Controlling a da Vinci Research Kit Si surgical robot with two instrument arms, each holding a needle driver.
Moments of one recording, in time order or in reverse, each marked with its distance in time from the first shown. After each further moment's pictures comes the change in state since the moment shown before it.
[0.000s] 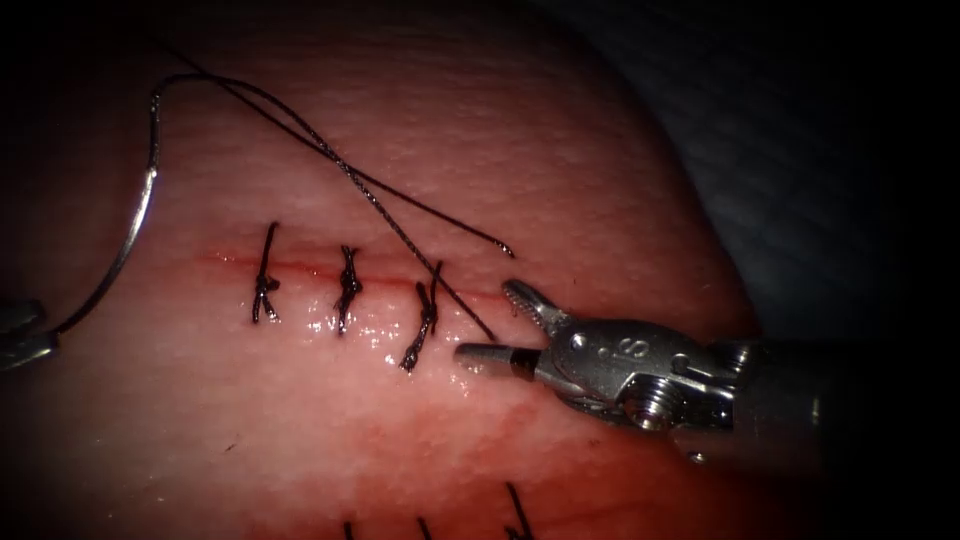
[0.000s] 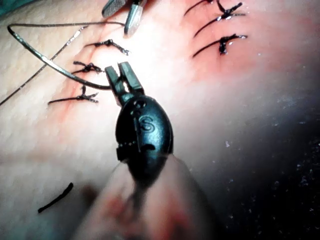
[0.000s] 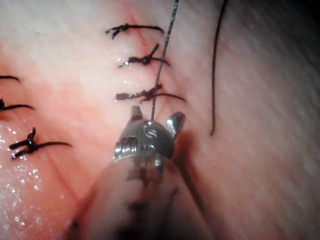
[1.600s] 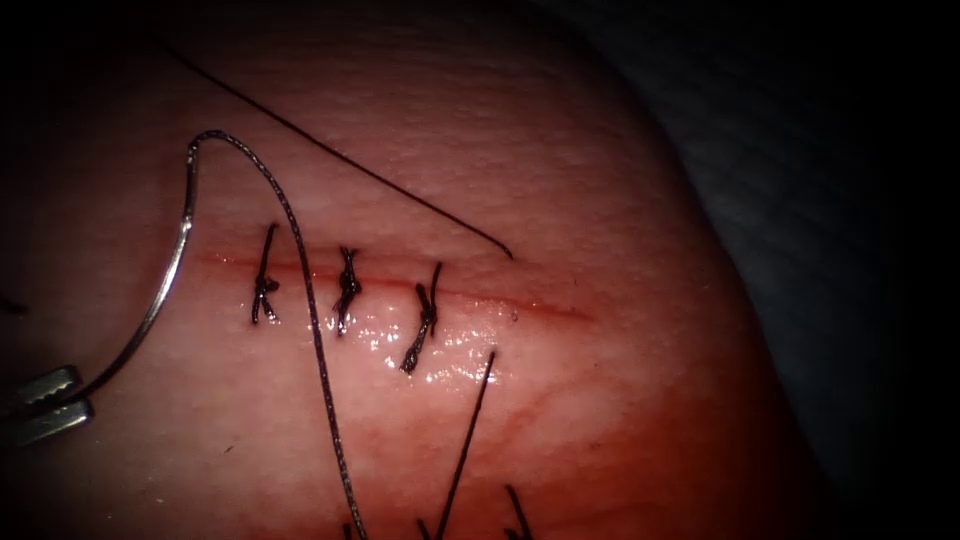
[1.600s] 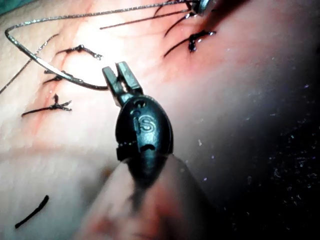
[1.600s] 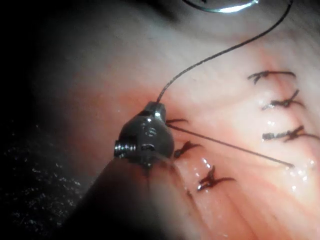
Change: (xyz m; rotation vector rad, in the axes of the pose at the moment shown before) right arm 0.005 -0.021 -0.016 0.203 -0.004 0.072; left arm -0.001 0.004 -0.001 -0.046 0.037 0.037
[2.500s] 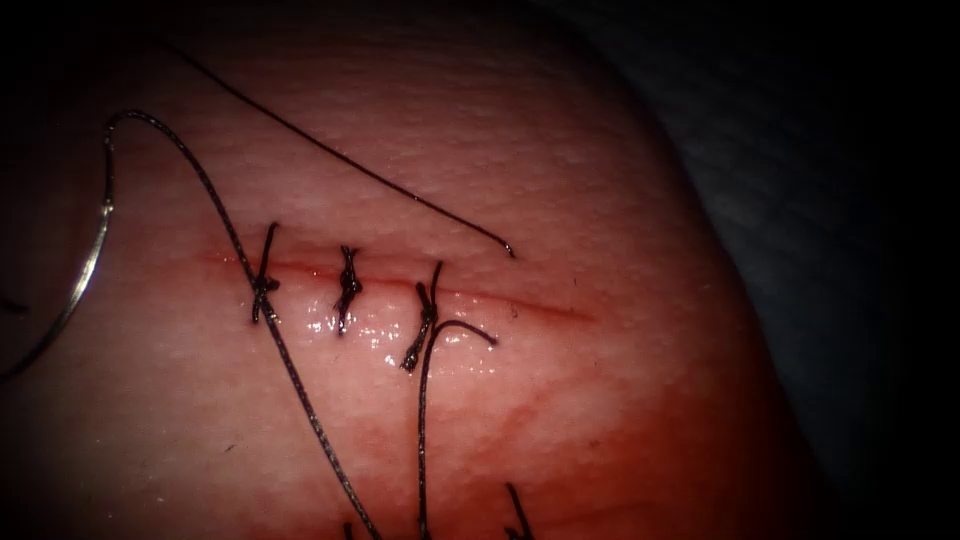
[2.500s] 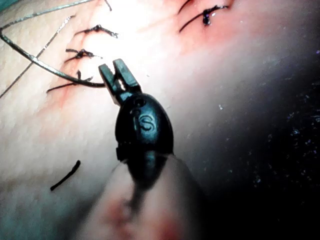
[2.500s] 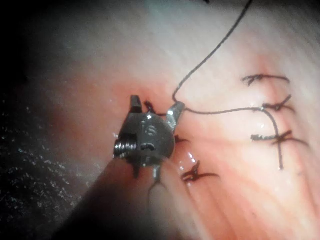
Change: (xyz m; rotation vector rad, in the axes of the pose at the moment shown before) right arm 0.001 0.004 -0.002 -0.035 0.112 -0.156; left arm 0.001 -0.008 -0.004 0.063 0.034 0.001
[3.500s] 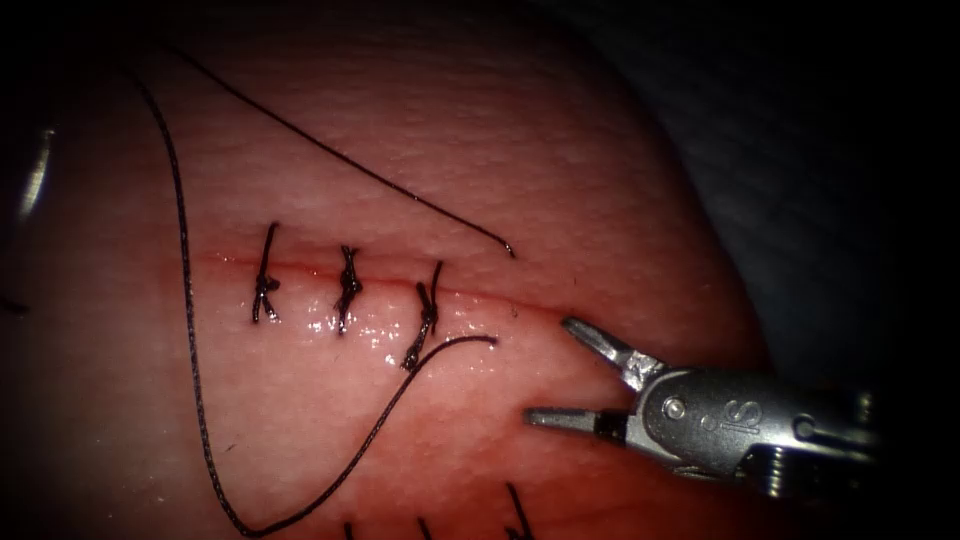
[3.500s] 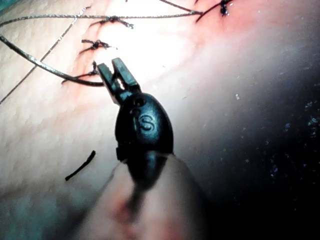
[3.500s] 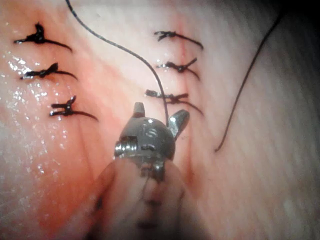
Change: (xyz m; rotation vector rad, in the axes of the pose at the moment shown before) right arm -0.004 0.017 0.006 -0.109 -0.003 -0.267; left arm 0.000 -0.001 0.000 0.031 -0.007 0.007
